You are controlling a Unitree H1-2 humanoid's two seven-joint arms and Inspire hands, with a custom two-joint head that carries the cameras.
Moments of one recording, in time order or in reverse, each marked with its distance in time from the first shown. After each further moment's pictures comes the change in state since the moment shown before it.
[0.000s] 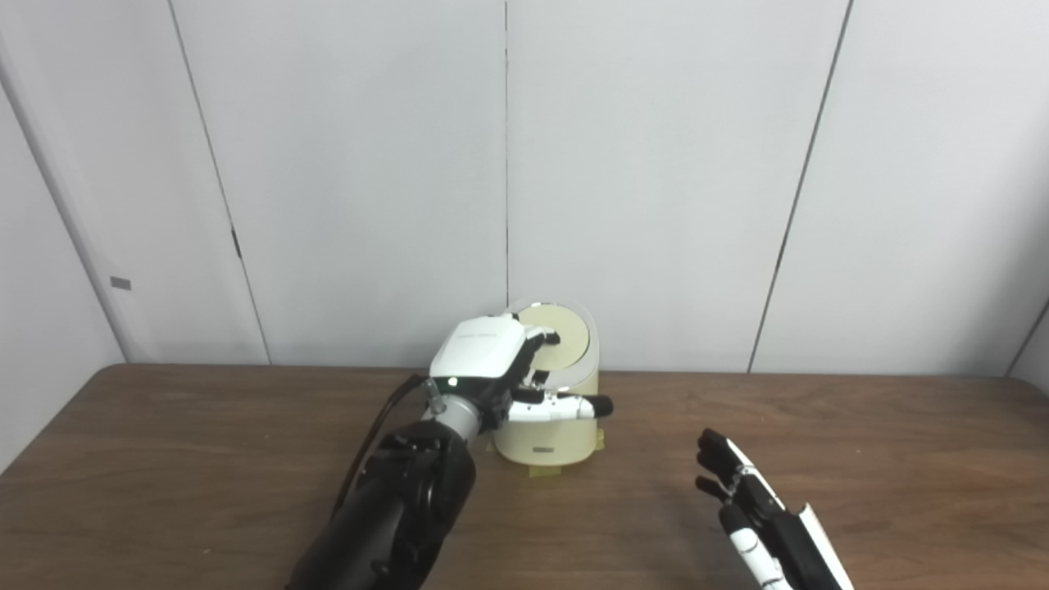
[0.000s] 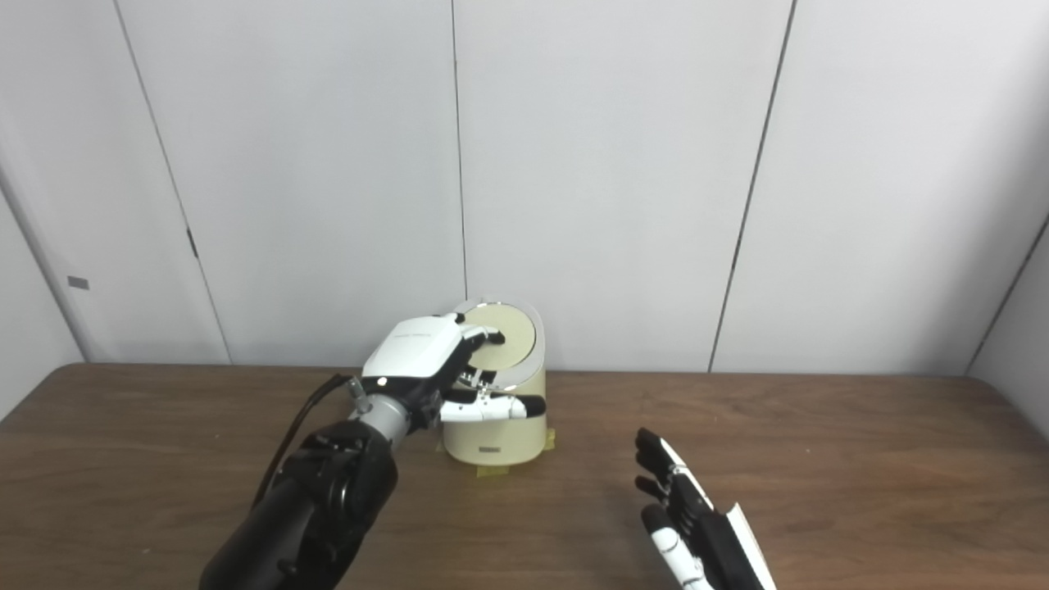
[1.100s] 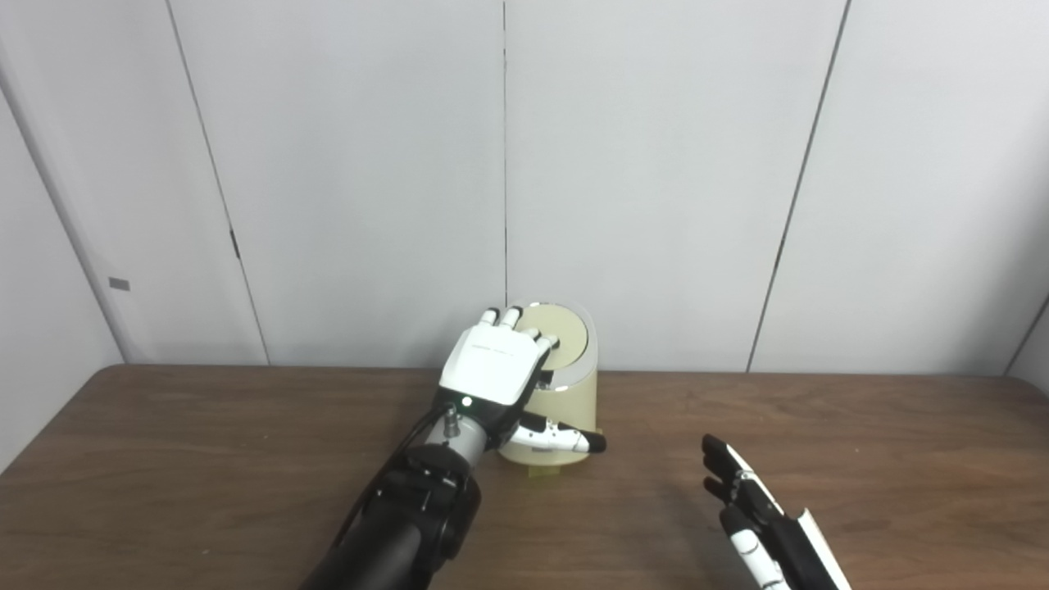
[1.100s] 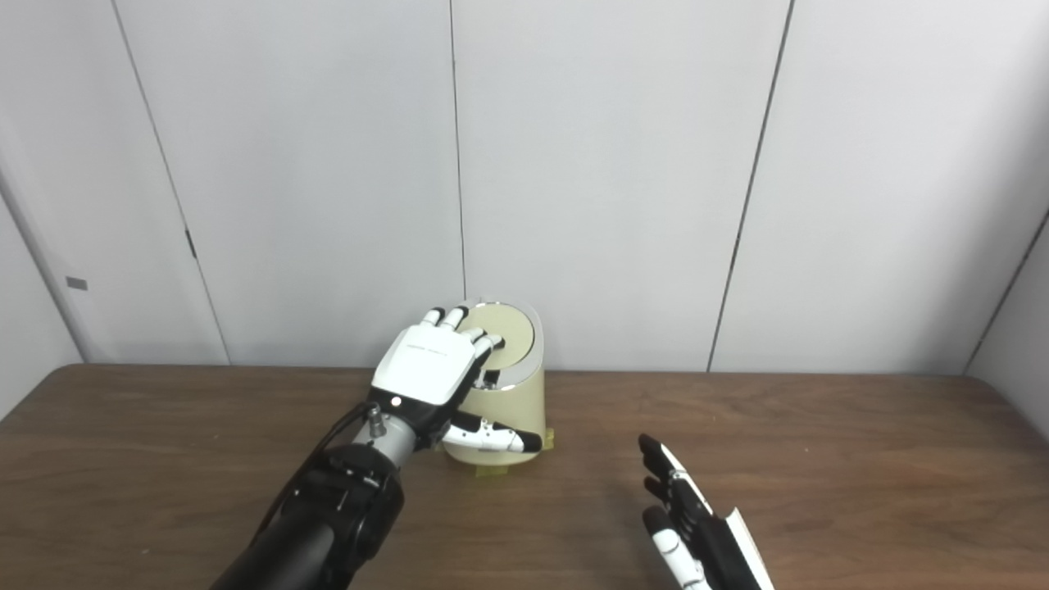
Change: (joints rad) left arm 0.040 -0.001 -0.021 0.047 0.217 -0.098 0.071; right arm 0.008 0.004 0.002 -0.010 0.001 0.019 0.007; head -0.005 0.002
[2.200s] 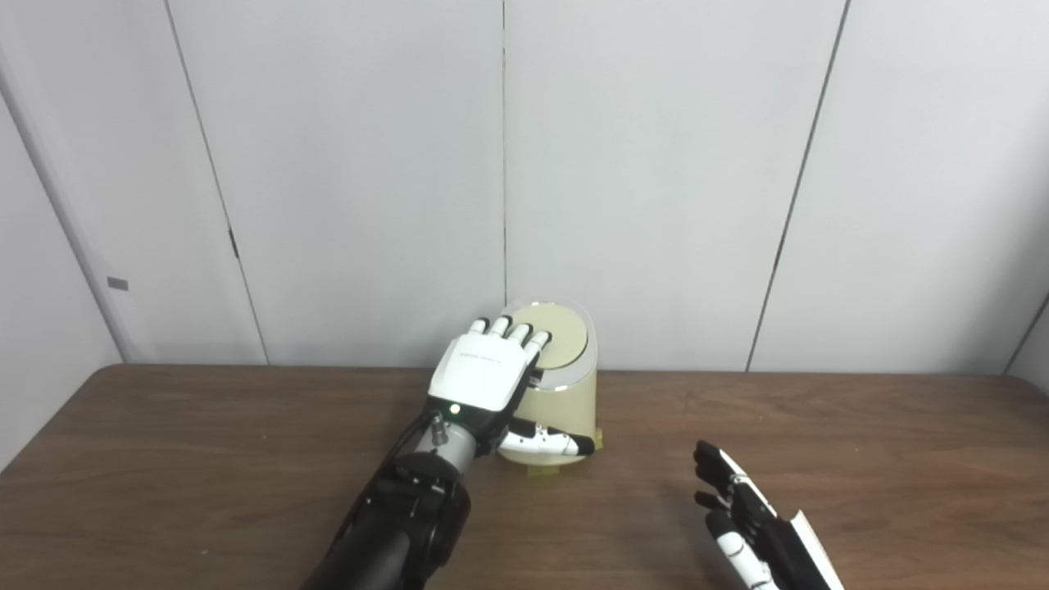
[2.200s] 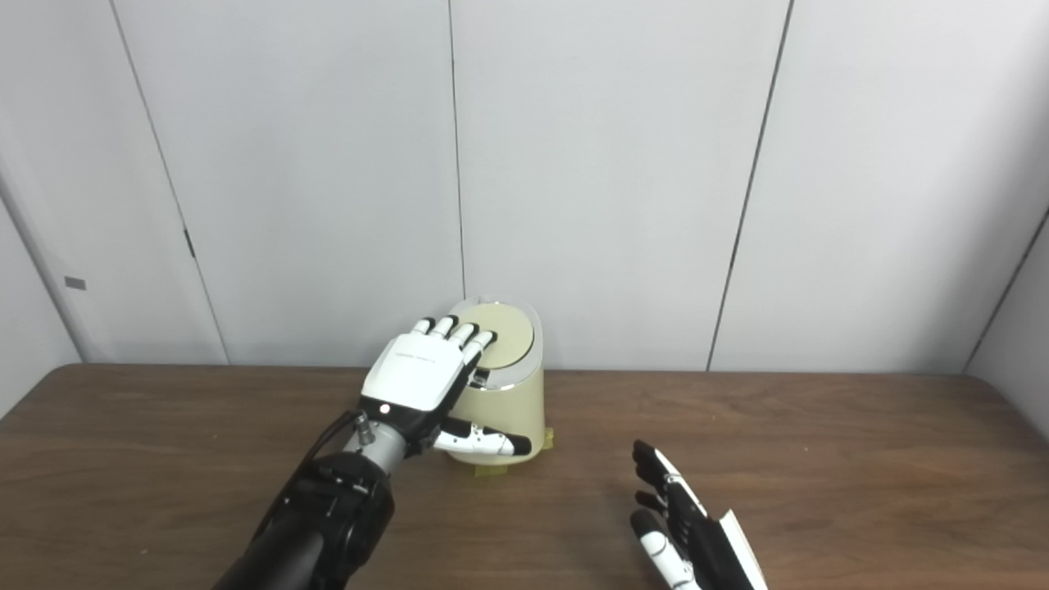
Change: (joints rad) left arm -0.001 0.021 0.001 0.010 0.054 -0.067 0.045; right arm 0.002 0.010 0.002 -0.013 -0.071 0.053 -0.024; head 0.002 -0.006
